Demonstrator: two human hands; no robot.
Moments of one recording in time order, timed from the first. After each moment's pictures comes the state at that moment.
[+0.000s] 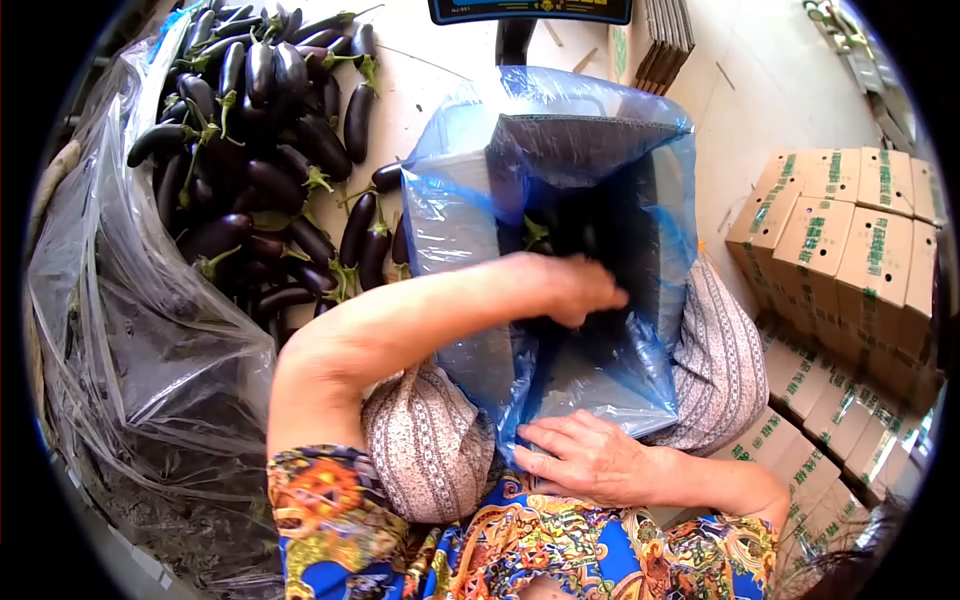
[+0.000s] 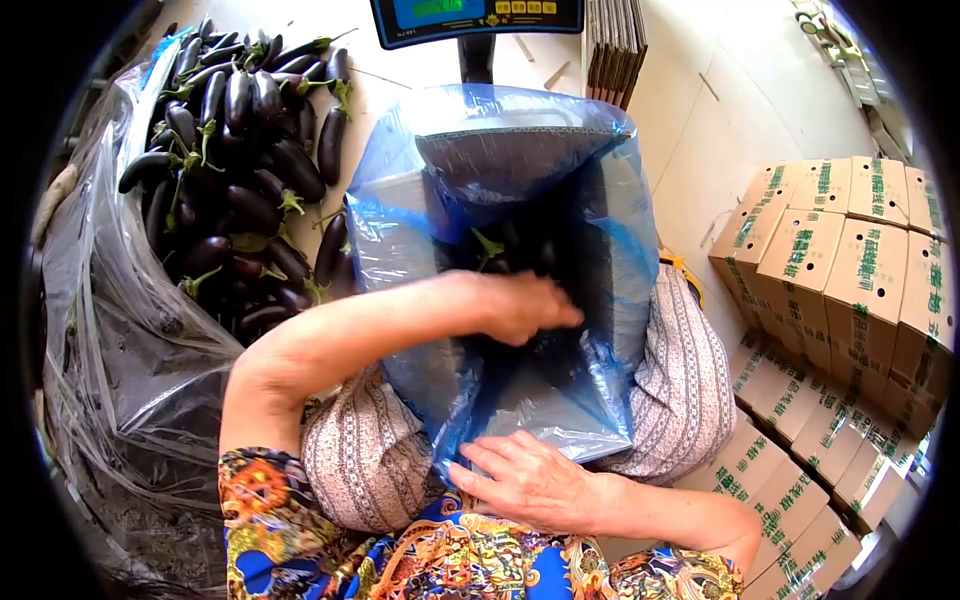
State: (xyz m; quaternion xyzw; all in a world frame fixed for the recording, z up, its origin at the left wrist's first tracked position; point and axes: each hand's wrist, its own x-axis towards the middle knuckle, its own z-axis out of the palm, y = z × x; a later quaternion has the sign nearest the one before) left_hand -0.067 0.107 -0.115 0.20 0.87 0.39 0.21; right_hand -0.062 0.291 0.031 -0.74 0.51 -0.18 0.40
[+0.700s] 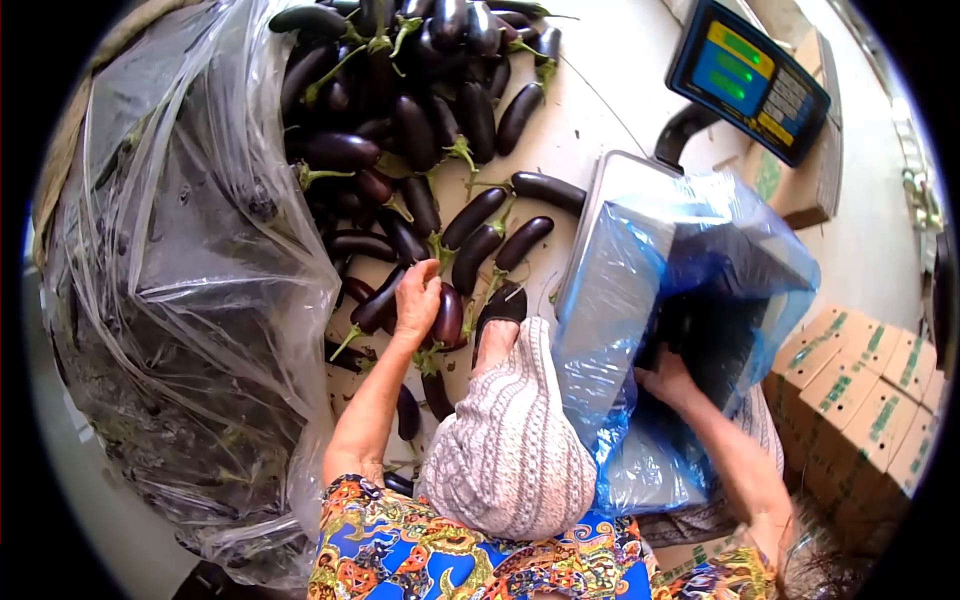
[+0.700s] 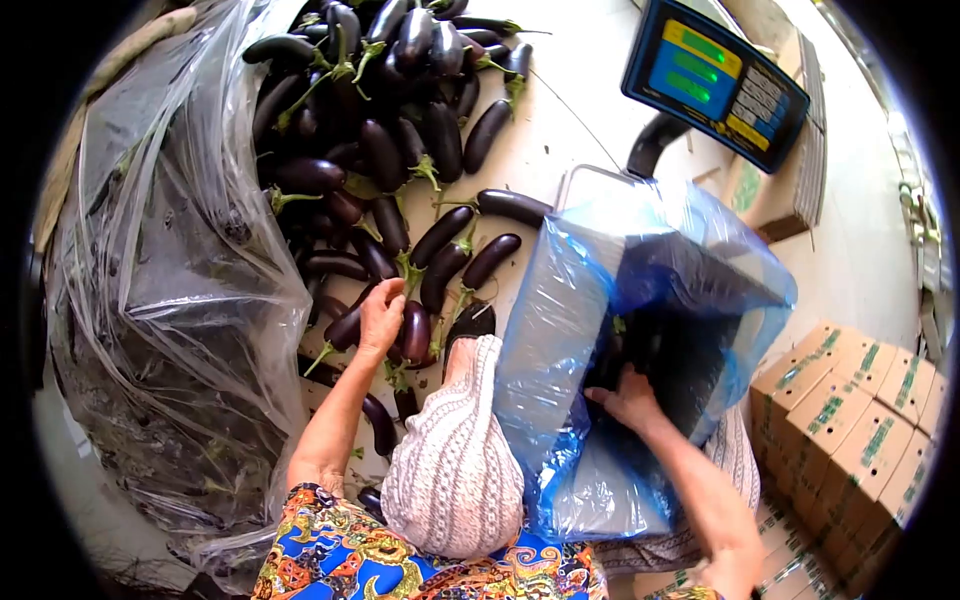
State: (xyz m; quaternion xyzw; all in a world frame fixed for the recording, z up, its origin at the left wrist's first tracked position) left_hand 0.267 0.051 -0.250 -0.66 0.62 0.38 -0.19; right_hand -0.130 0.217 -0.141 -0.44 0.77 0.10 0.46
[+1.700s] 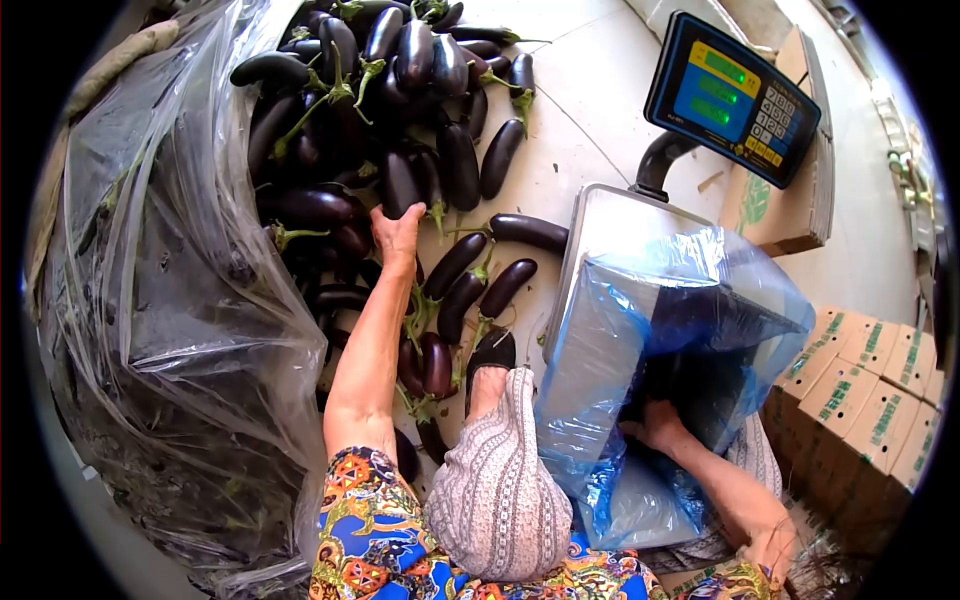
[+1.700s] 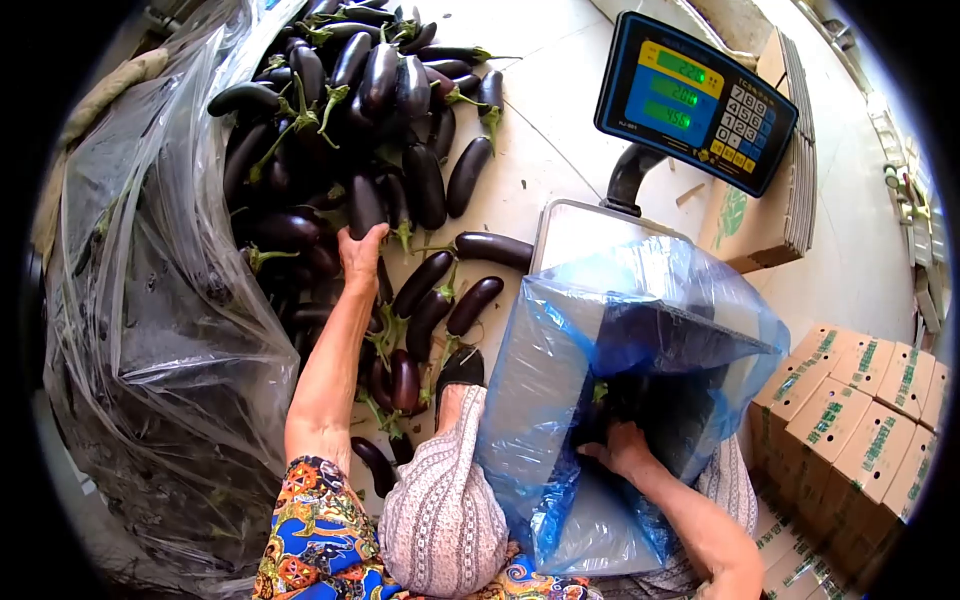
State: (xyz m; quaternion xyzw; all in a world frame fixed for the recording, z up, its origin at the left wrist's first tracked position) left_hand 0.203 -0.130 -0.281 -0.73 0.41 0.39 -0.37; right_hand -0.132 0.236 -0.146 -0.48 0.72 0.14 0.47
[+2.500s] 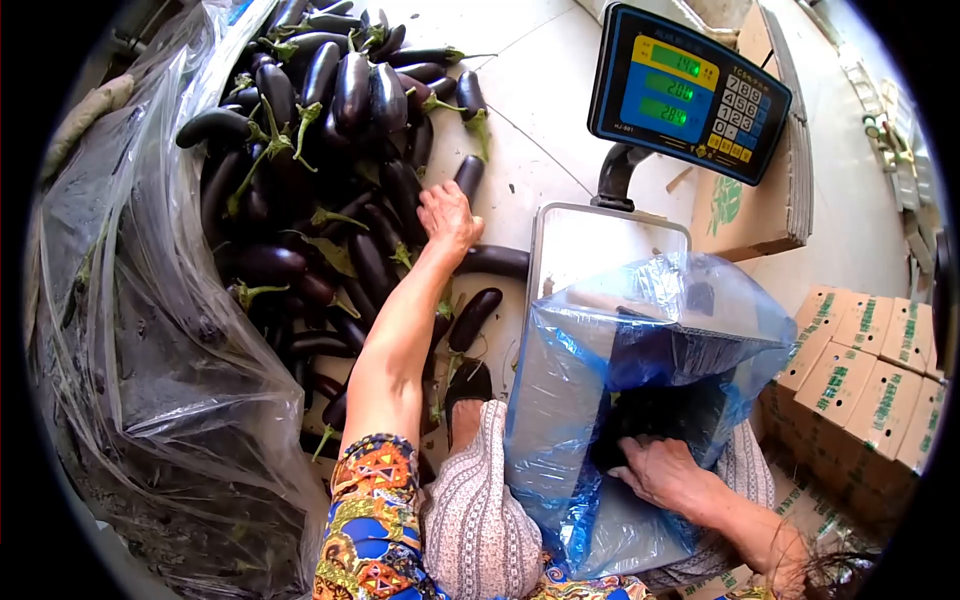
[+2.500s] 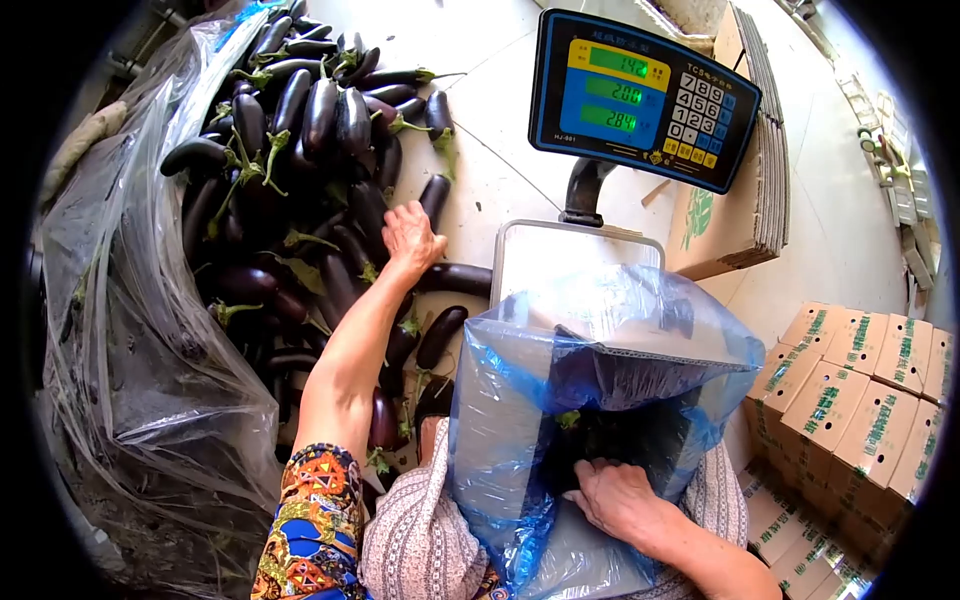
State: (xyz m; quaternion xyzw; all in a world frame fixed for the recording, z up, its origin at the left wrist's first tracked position) left_hand 0.037 -0.168 -0.296 -0.60 0.79 0.13 0.05; right_hand -0.133 0.185 -0.033 -0.61 0.61 0.14 0.49
